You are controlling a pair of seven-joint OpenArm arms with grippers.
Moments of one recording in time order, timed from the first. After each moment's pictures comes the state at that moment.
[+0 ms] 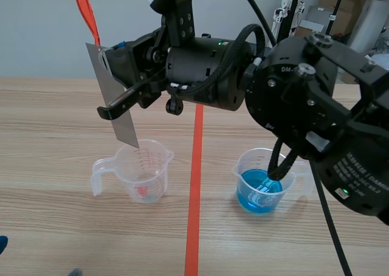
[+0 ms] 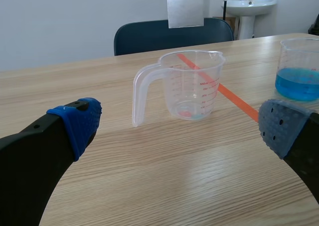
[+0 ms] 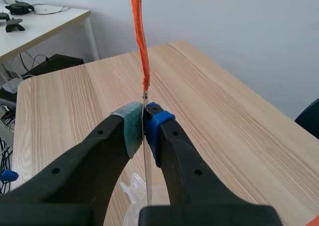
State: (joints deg) left arm 36.7 -6.1 -13.7 61.2 20.7 -18.8 -81.7; right arm 12.3 17.3 -36.5 102.2 26.6 22.3 -13.4
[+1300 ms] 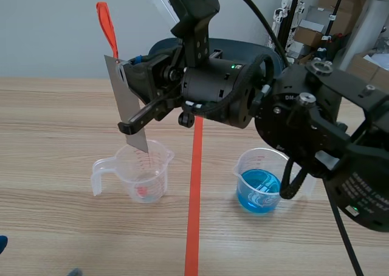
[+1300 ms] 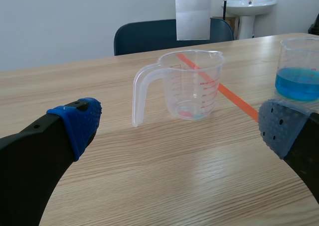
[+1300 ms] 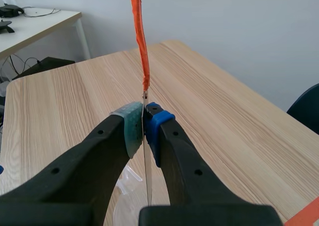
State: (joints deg) left arm 36.7 -6.1 -13.7 61.2 20.7 -18.8 -81.7; right arm 10.2 19.5 -36.5 98.5 24.9 22.3 -5.8
